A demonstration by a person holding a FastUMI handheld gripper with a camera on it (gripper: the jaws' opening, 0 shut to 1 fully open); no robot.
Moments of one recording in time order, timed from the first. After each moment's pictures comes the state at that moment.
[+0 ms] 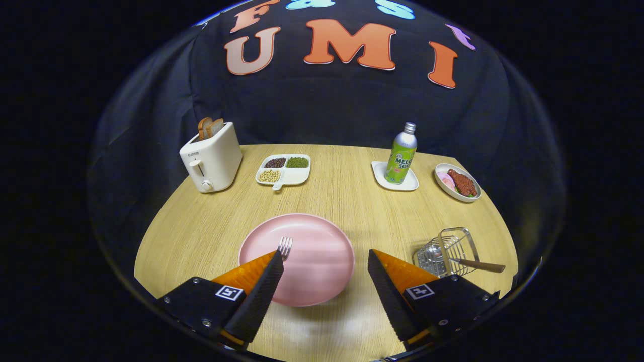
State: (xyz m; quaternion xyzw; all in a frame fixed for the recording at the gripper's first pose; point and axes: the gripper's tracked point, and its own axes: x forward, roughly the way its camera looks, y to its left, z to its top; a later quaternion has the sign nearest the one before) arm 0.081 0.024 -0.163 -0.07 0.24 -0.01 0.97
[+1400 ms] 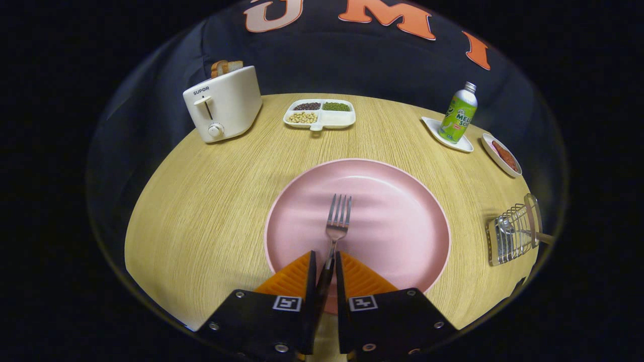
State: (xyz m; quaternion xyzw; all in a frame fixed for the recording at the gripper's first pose) arm 0.110 0.086 -0.270 -0.09 0.34 0.01 0.93
